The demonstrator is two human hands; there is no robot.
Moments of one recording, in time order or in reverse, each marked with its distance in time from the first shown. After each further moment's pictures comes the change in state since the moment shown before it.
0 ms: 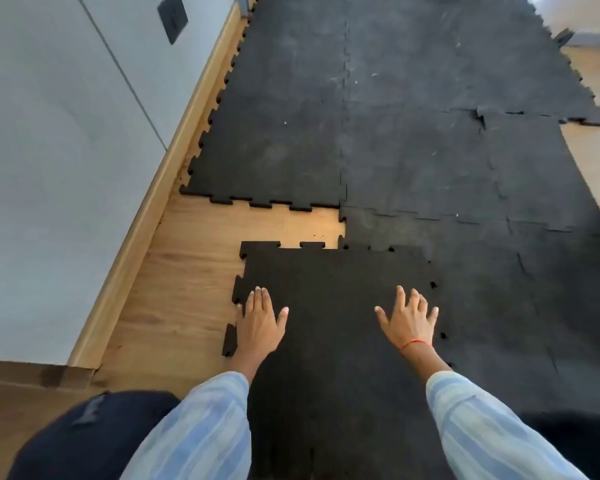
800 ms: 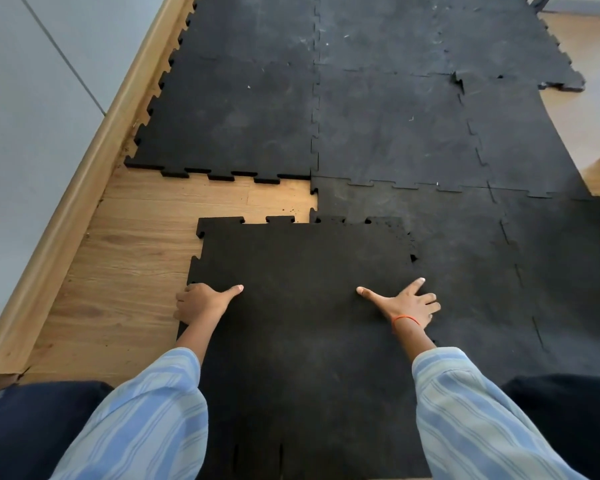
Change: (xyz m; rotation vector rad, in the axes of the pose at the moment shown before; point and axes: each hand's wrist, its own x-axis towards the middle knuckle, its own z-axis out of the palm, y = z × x) left_hand 0.059 -0.023 0.043 -0.291 -0.017 -0.630; right_hand 0.033 0.043 0.046 0.359 -0.067 0.511
